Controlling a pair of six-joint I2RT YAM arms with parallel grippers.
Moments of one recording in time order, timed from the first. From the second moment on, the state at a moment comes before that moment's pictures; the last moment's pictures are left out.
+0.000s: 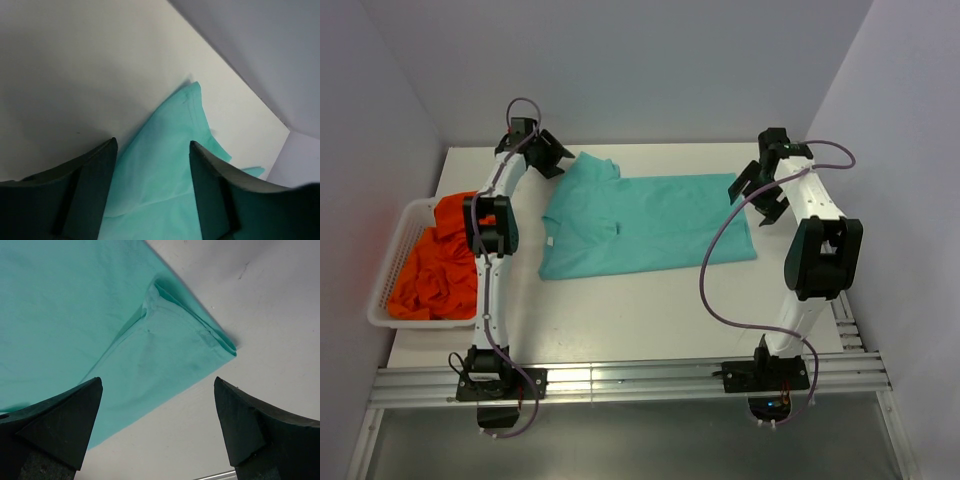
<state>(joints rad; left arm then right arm) -0.03 2.69 2.45 -0.53 0.34 -0.87 -0.04 1.84 1.61 -1.04 0.08 0.72</state>
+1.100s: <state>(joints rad) -0.09 2.53 2.15 -0.56 0.32 -0.75 -0.09 2.56 2.35 -0.73 -0.07 0.80</state>
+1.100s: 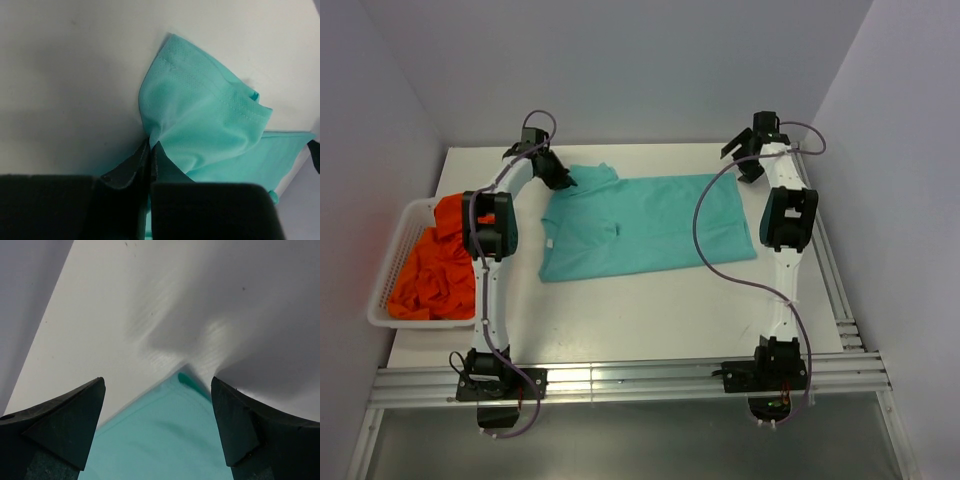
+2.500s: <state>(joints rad) -0.09 2.46 2.08 -0.59 0.26 -0.73 -0.11 2.40 2.16 -0.79 0.02 0.79</state>
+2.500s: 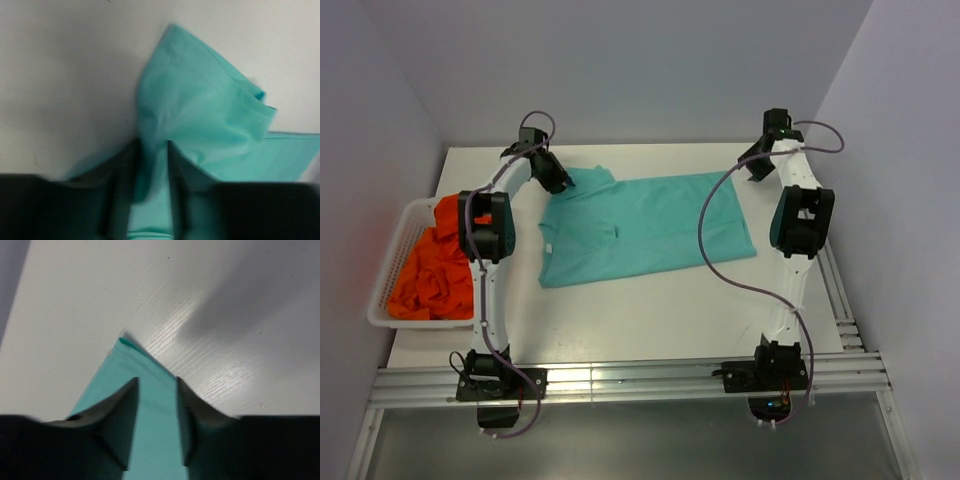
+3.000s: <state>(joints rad) -0.09 1.93 1.78 -0.61 -0.06 -0.74 -0.11 1.76 1.66 -0.81 0.09 0.73</state>
